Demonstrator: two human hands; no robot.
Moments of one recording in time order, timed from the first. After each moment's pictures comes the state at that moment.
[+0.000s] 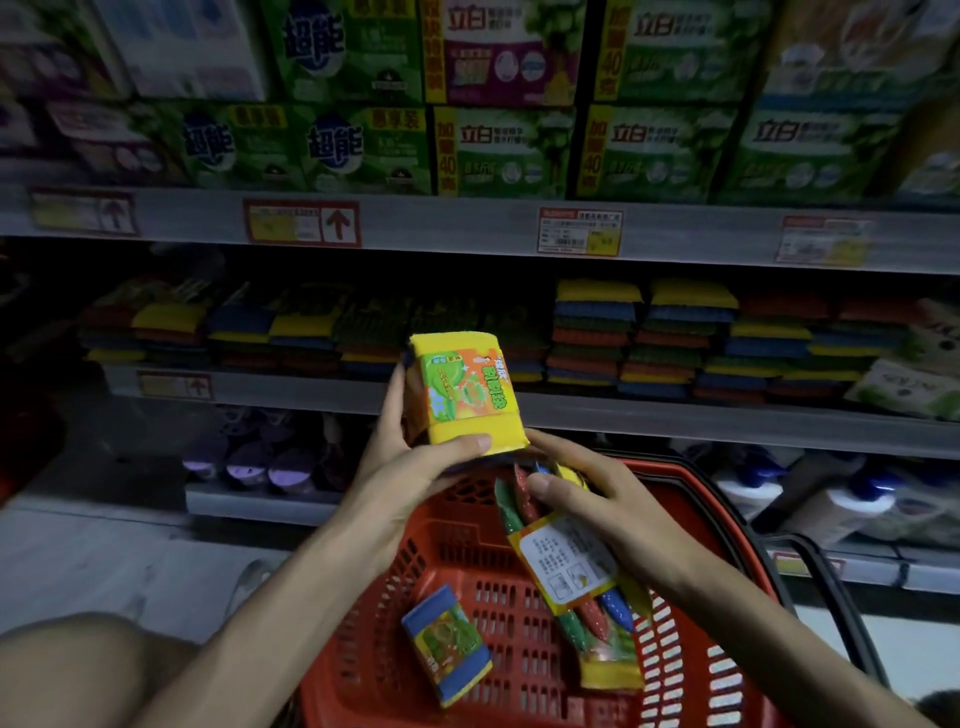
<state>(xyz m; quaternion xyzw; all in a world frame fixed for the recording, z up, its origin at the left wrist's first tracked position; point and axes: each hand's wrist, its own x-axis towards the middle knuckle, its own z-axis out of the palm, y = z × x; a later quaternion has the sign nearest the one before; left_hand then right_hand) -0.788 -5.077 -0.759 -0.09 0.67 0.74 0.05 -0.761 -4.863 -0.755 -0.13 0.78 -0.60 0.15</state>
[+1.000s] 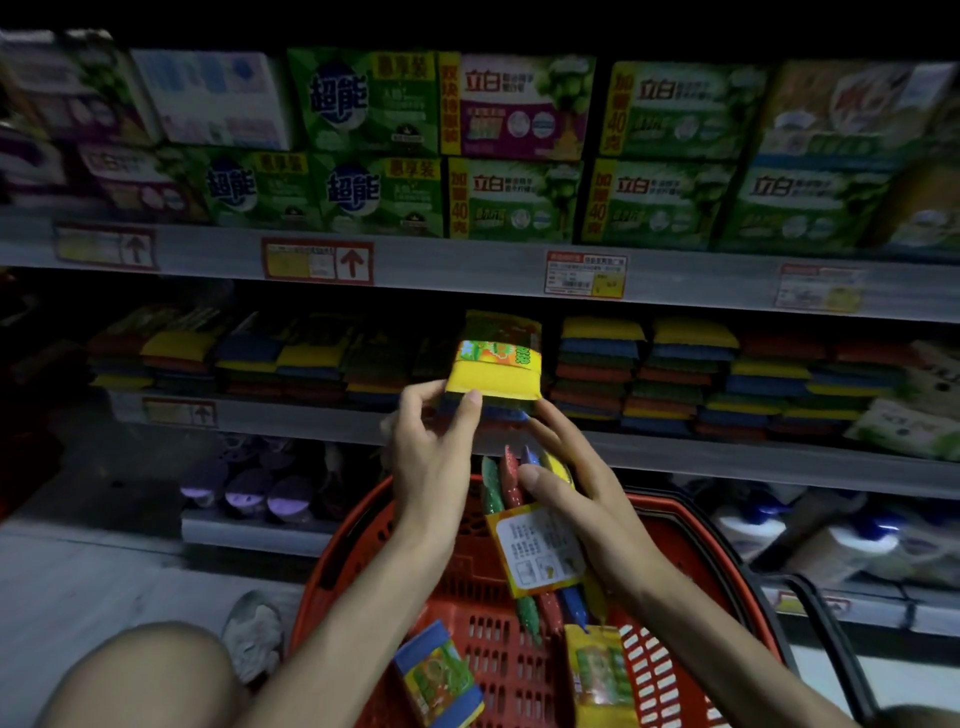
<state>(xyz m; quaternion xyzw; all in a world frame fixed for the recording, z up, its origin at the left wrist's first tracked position) -0.810 -5.046 -0.742 -0.15 0.69 0.69 -0.14 -0.776 -4.893 -0.750 -0.12 0.73 -0.67 0.05</state>
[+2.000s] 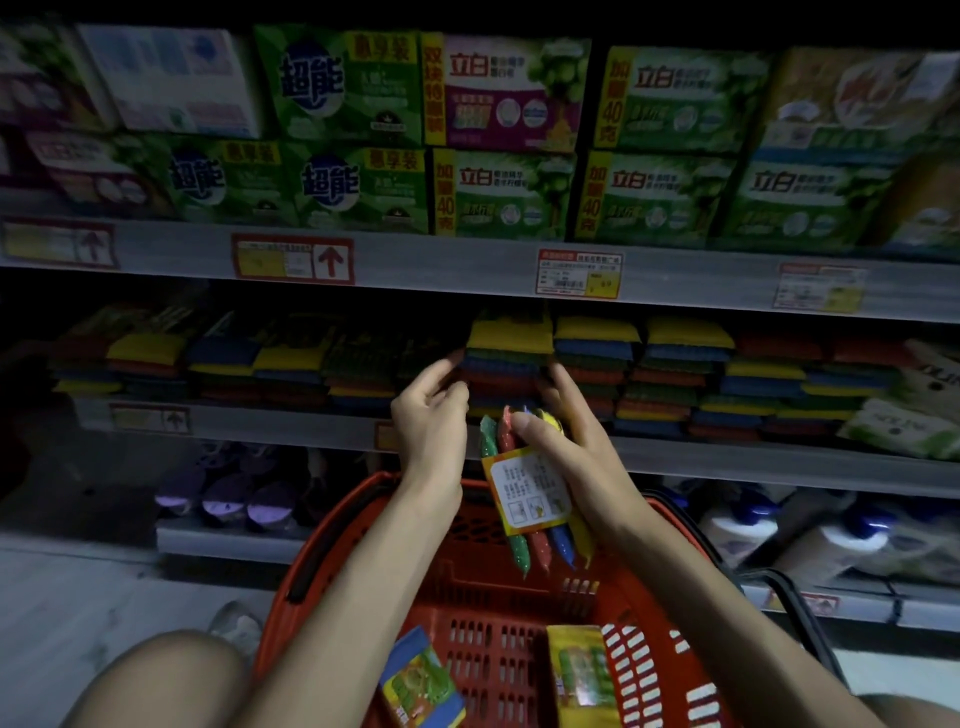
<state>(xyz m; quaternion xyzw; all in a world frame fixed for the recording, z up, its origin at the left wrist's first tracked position) -0.864 -5.032 -0.745 -0.16 0.63 0.75 -0.13 -0.830 -4.890 -0.752 -0.06 0.74 -0.67 0.03</state>
